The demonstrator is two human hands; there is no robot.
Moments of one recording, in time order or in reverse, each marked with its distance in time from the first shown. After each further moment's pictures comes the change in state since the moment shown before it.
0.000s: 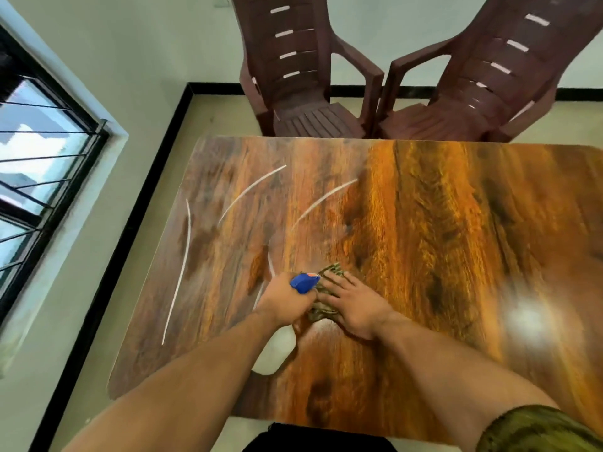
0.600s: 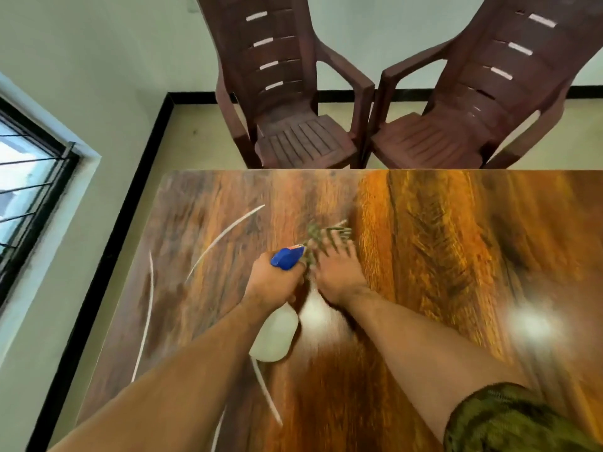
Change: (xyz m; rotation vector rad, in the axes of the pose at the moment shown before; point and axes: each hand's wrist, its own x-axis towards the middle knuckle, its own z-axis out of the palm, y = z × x) left_hand 0.132 0.097 -0.045 -0.177 0.216 -0.016; right_hand 0.153 0.102 -0.069 0.131 0.153 0.404
